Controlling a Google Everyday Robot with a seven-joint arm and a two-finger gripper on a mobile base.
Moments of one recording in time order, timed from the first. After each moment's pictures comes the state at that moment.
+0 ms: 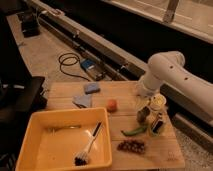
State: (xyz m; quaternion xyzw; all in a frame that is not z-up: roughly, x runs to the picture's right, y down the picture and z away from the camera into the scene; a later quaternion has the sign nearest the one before) arm 0.158 0.060 0.696 -0.29 -0.12 0.04 0.95
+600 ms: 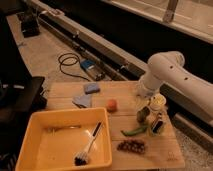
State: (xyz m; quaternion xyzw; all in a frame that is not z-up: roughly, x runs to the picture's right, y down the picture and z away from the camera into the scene) arm 0.159 0.060 0.696 -0.29 -0.12 0.04 0.95
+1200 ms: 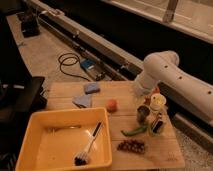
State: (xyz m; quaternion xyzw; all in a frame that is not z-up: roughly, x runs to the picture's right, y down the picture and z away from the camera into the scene) arm 0.129 0.050 0.715 -0.28 -0.13 0.02 0.95
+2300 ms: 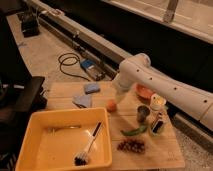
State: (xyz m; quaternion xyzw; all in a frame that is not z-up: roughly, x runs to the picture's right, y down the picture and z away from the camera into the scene) arm 0.063 0.029 0.780 -0.22 -0.15 -0.05 0.96
